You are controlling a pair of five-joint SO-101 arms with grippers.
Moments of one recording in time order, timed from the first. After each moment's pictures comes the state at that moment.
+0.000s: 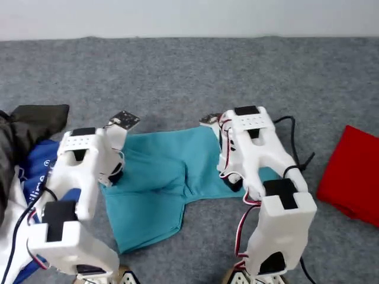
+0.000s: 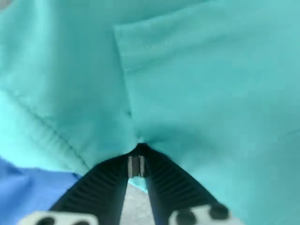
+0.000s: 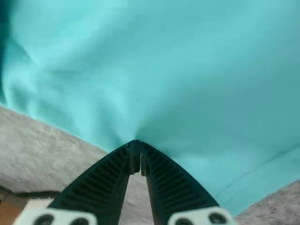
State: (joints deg) left arm -10.2 8.7 29.6 68.6 -27.4; right arm -10.3 21.2 7.6 86.1 29.7
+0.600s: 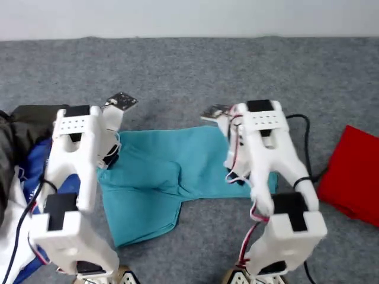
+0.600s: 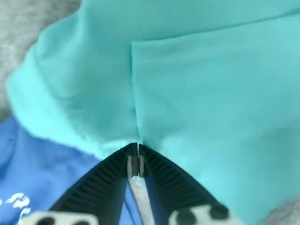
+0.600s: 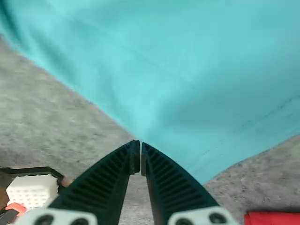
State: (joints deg) left arm -9.8 11.2 12.9 82.2 -28.4; right arm -11.3 9.4 7.7 91.5 36.9
